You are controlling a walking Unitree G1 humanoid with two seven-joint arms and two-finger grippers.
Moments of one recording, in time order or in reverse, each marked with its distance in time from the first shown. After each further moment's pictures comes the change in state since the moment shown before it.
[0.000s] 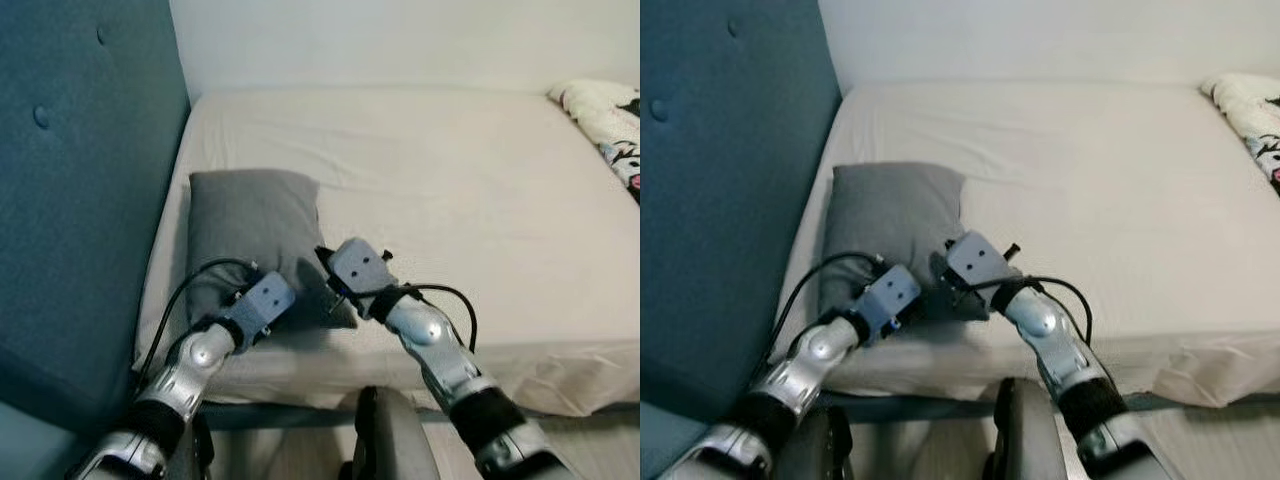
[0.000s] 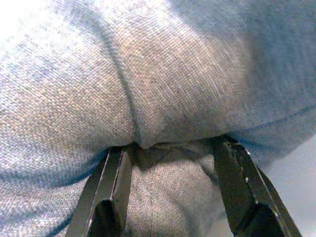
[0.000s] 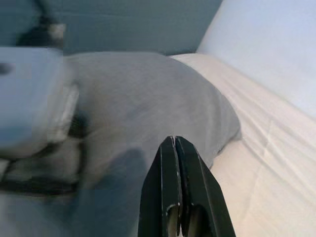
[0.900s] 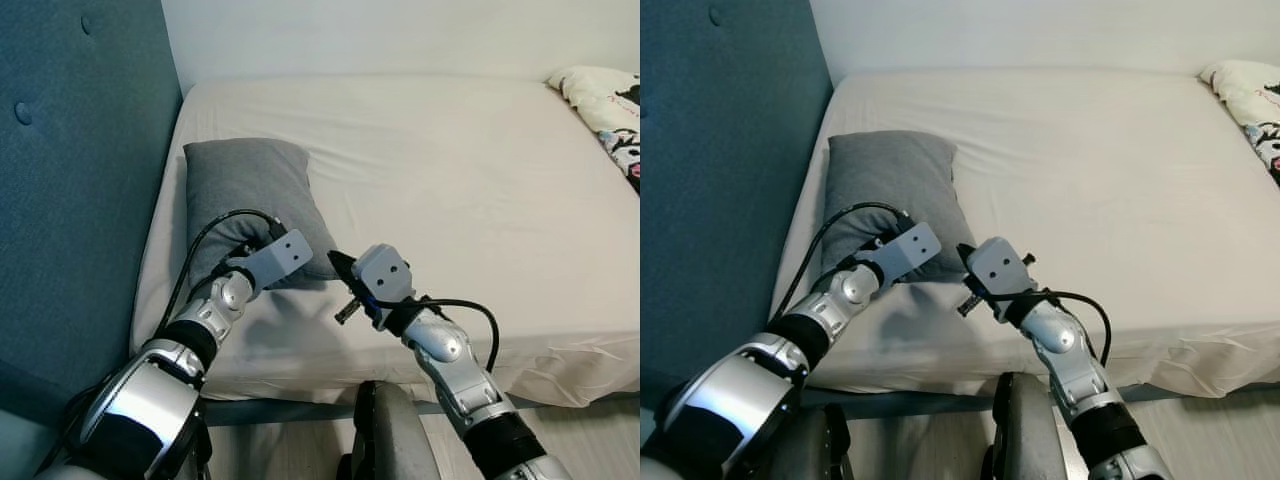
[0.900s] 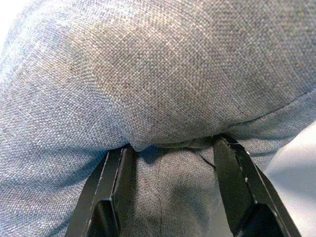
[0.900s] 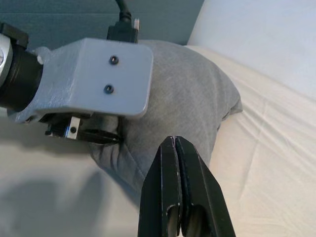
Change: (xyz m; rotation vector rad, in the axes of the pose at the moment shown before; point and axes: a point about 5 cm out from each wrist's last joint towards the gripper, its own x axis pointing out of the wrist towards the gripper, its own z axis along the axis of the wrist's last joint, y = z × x) left arm 0.034 0.027 0.024 0.182 0.141 0.103; right arm -0.015 -0.003 -0.002 0.054 0.000 -0.027
